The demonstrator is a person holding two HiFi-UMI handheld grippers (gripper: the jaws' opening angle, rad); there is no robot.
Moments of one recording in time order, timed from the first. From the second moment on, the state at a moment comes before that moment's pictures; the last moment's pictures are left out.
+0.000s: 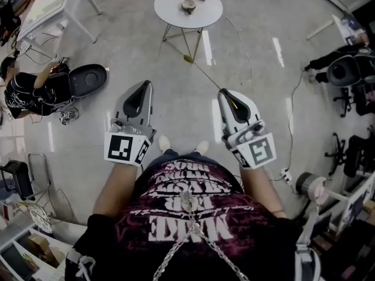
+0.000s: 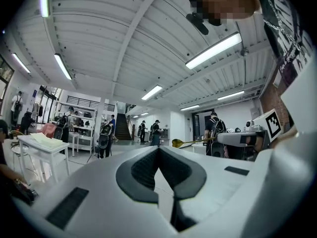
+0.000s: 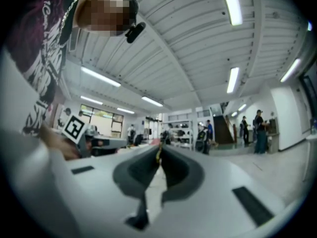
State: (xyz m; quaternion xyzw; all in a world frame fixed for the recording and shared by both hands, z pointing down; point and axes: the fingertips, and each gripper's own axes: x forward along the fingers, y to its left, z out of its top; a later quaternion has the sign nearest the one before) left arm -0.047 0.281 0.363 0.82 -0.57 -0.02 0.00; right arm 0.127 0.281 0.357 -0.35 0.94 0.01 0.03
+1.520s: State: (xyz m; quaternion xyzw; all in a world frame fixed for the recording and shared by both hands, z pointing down) left arm -0.110 0.251 0.389 0.87 -0.49 -0.08 0.06; right arm 0.080 0.288 0.340 -0.45 0.89 0.01 0.01
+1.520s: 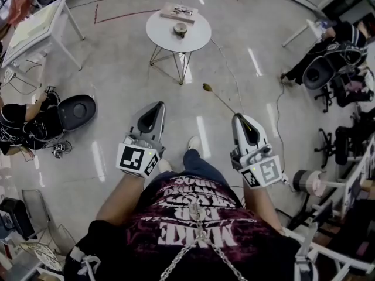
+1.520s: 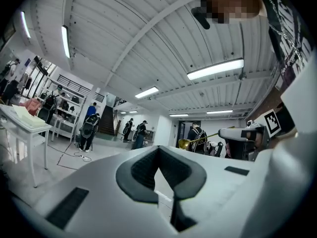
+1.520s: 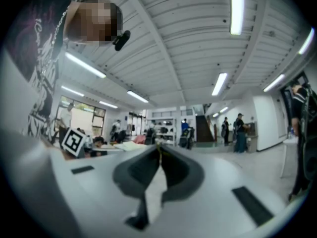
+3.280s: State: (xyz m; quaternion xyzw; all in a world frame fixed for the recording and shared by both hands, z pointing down) left arm -0.103 0.208 0.434 0.84 -0.53 -0.01 0.08; right arm 0.113 0.221 0.391 -0.43 0.90 -0.04 0.02
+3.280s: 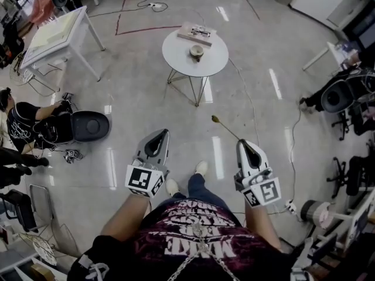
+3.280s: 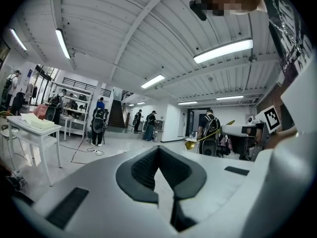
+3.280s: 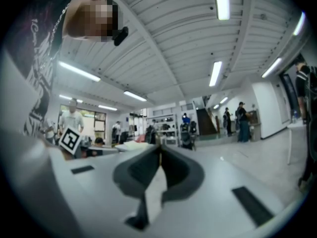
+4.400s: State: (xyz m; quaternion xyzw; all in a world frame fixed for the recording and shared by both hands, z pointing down) left arm -0.020 0.074 0.396 0.82 -0.56 0.00 0.05; right arm 0.186 0.079 0.362 -0.37 0.93 -0.03 0.06
